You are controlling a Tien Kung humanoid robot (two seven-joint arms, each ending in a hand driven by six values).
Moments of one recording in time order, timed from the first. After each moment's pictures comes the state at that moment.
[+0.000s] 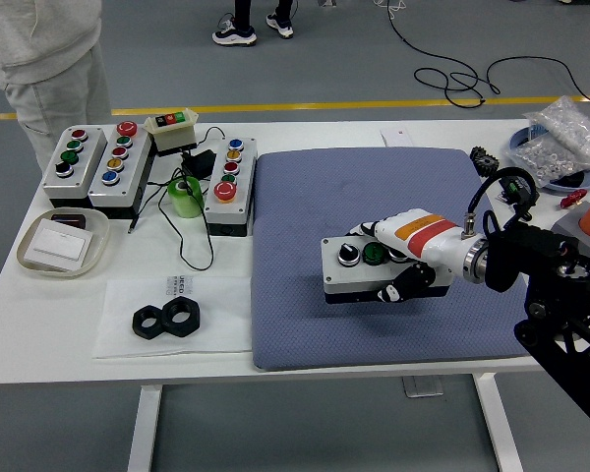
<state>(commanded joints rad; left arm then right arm) -0.08 0.08 -1.24 -0.18 1.59 -0.08 0.23 0.53 -0.28 0.96 1.45 -2.21 0.40 0.00</state>
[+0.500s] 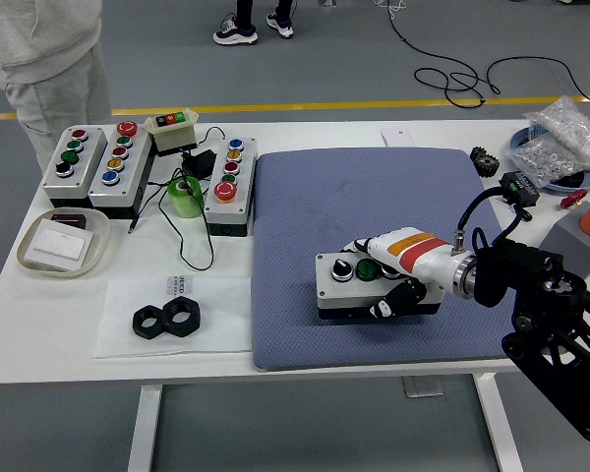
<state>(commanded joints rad) -0.08 0.07 -1.22 -0.18 1.58 -0.08 0.22 0.49 -0.26 0.94 1.42 -2.20 0.39 0.00</state>
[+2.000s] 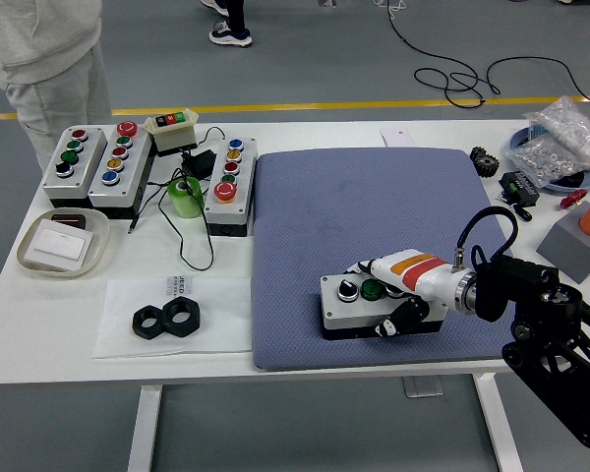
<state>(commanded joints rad) -0.07 0.07 -1.21 -0.18 1.58 -0.09 0.22 0.47 -0.25 0.94 1.35 -2.21 0.43 0.07</state>
